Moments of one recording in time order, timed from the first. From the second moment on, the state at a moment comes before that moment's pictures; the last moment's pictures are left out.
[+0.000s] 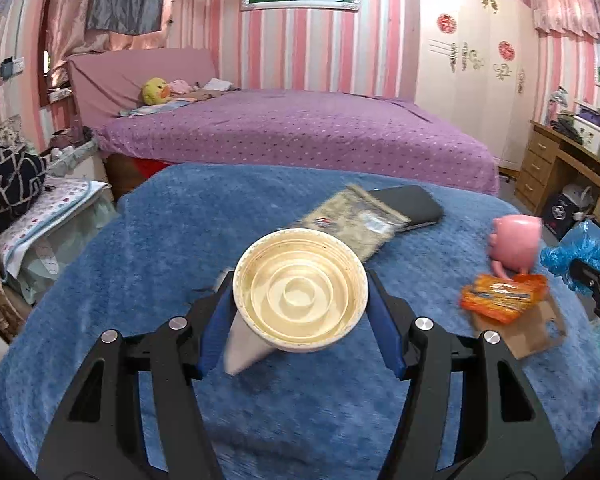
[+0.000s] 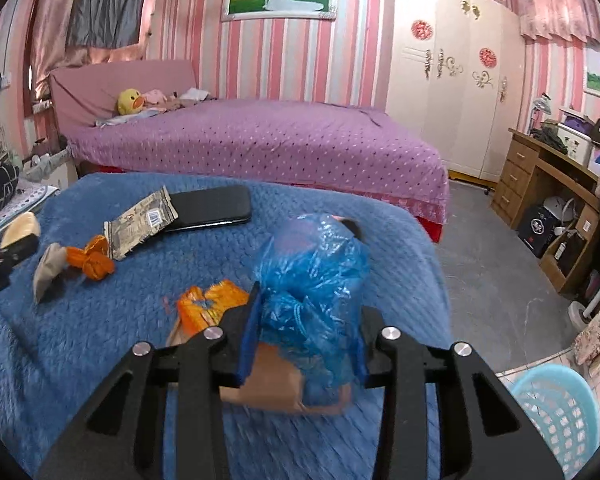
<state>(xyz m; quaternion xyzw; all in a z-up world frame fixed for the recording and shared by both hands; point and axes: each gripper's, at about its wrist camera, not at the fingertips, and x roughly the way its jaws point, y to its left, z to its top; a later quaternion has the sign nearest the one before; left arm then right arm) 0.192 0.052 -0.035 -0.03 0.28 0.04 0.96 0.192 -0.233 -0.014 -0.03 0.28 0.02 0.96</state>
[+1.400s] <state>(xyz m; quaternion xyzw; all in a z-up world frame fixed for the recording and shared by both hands) 0.135 -0.149 -0.064 0.04 0.29 -0.08 0.95 0.085 -0.456 -0.048 0.05 0.29 -0.13 0.95</state>
